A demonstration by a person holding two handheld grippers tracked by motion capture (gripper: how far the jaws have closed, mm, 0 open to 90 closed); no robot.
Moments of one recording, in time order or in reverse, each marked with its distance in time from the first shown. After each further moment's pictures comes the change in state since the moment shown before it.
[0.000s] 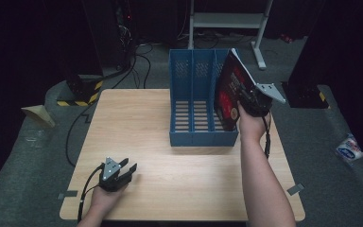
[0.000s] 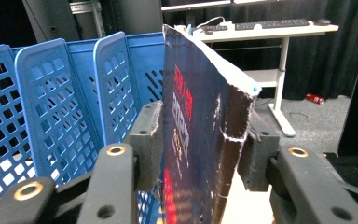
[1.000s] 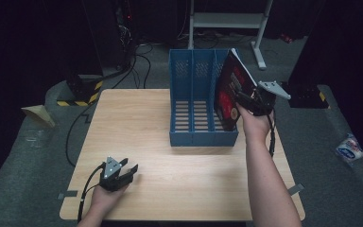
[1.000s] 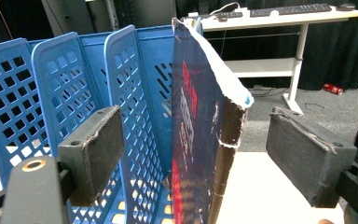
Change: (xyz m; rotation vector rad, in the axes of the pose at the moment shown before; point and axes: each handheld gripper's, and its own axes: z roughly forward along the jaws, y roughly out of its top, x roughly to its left) left arm 0.000 0.001 0.003 0.030 -0.005 -0.009; right arm -0.007 0.010 -0.005 0.058 0.060 0.004
